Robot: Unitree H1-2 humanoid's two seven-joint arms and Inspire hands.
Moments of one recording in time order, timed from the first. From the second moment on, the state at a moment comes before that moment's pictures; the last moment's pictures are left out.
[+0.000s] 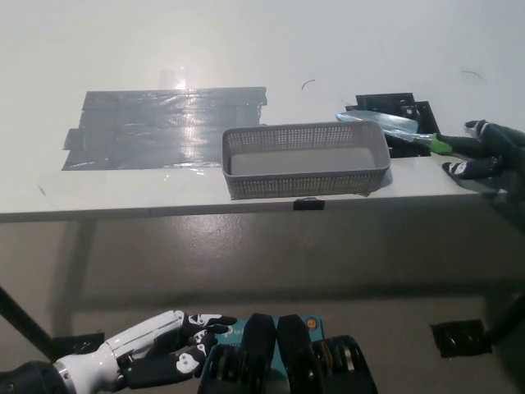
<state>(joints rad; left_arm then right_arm) -0.13 0.54 -0.26 -0.35 -0.22 0.46 -0.53 -0.92 -0.48 0.40 0.92 -0.59 0.21 0.28</state>
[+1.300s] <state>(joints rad) -0.15 0.54 -0.25 -0.39 -0.23 0.46 -0.53 -1.02 -0.48 0.90 0.97 -0.90 0.11 0.23</state>
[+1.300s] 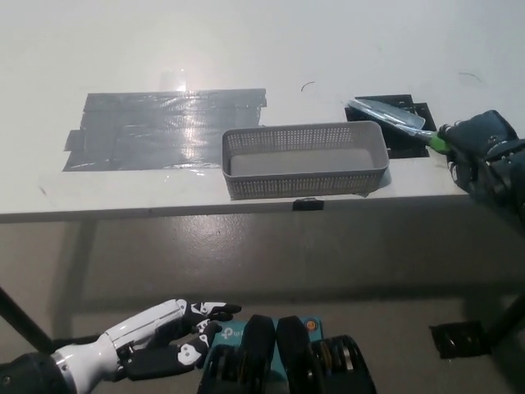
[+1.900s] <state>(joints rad) -0.16 0.56 -0.25 -0.41 -0.23 0.46 -0.53 -0.88 -0.43 0.66 1.01 -0.88 0.15 -0.11</state>
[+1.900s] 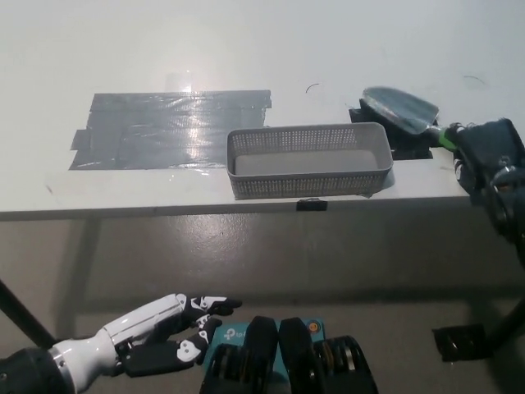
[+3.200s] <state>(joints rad) -0.16 0.61 -0.31 -0.39 -0.19 0.46 -0.56 -0.73 -0.66 0.53 0.79 -0.87 -0.17 -0.47</state>
